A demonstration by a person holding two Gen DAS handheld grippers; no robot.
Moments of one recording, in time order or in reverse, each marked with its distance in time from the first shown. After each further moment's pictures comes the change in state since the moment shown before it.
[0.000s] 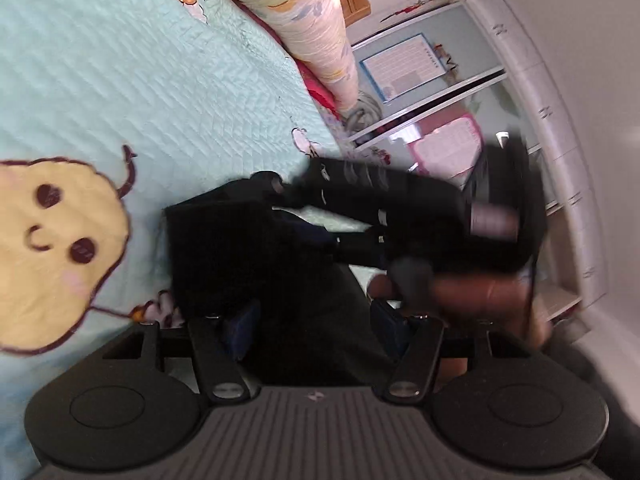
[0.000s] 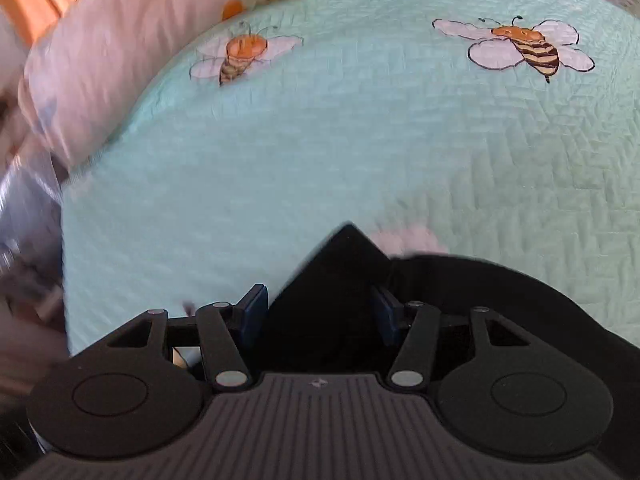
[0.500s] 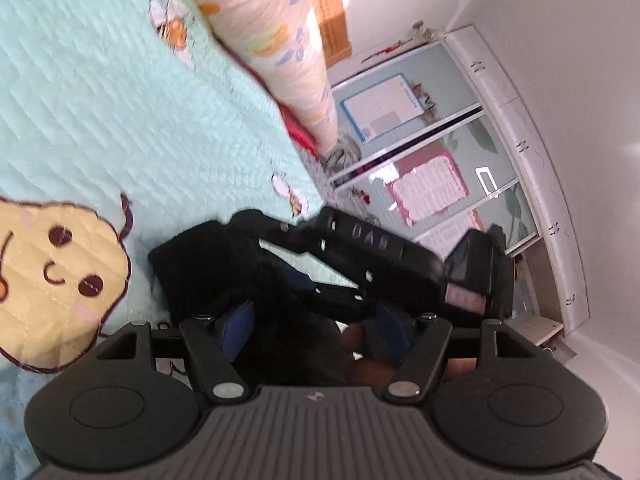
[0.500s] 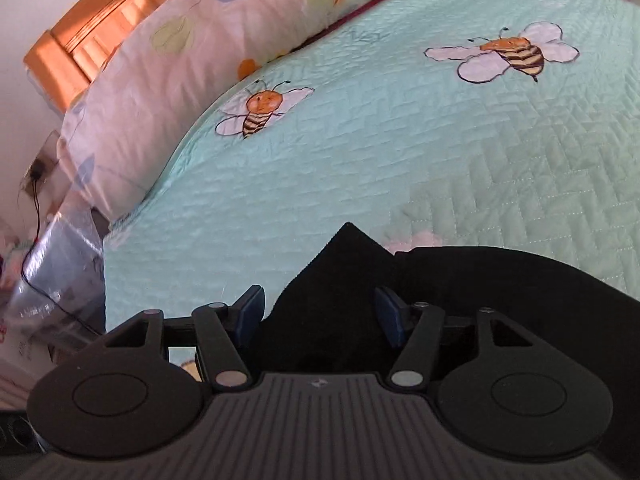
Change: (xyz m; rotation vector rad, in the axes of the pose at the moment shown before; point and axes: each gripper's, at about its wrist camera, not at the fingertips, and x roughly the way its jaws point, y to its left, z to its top) left arm -0.012 -0.005 0.002 0.026 -0.139 -0.034; right arm -0.021 -0.011 -0.019 0.100 -0.213 0.095
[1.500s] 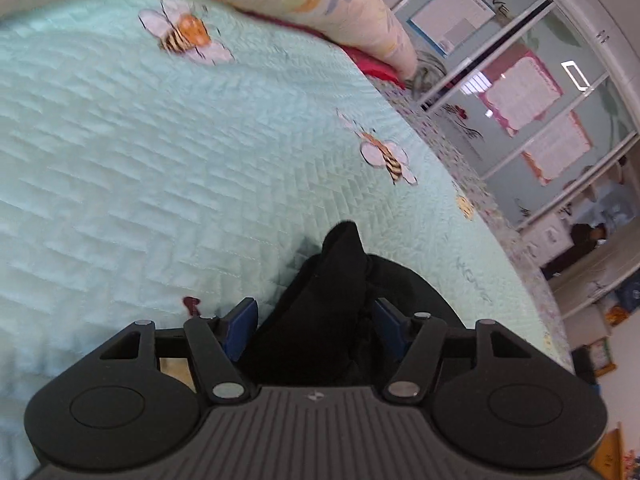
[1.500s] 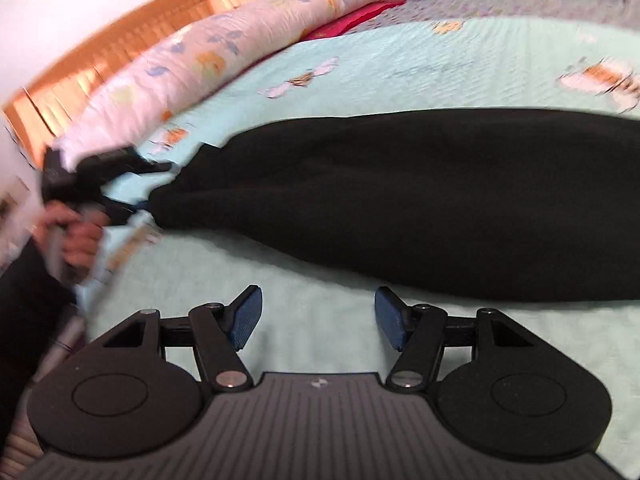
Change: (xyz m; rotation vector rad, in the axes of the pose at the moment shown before) left arm 0.042 -0.014 0.070 0.226 0.242 0.374; right arm -0.229 -0.059 -0.239 0.150 -0.218 -0.283
